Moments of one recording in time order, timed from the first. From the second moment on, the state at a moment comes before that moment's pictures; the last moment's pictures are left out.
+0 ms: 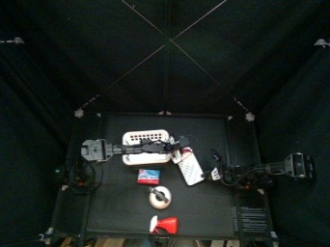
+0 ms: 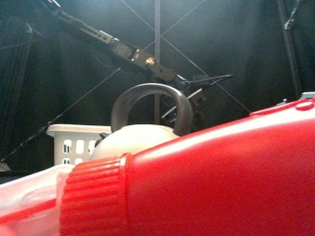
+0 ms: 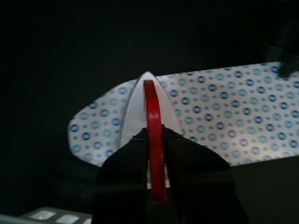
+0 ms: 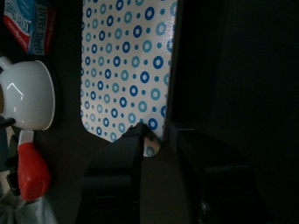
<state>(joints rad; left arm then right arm) 0.19 0.43 -0.05 0.09 0.45 -0.15 -0.17 -0.53 1.45 -0.33 -0.20 1.33</state>
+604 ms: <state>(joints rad) 0.07 0.44 -0.12 0.10 0.45 -0.15 -0.17 -0.57 1.46 -0.33 -0.16 1.33</state>
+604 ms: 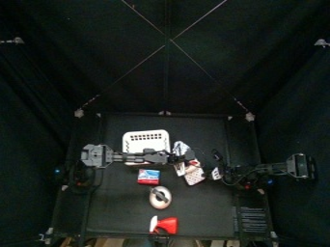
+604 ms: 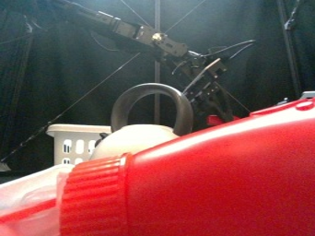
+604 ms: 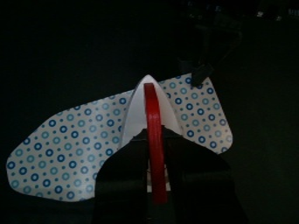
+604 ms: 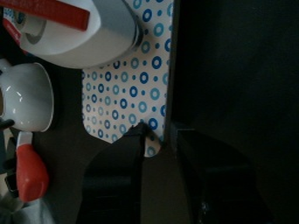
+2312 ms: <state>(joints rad) 0.06 0.52 -0.17 0.10 0.45 -0.15 -0.19 -0.85 1.45 -0.35 0.17 1.32</state>
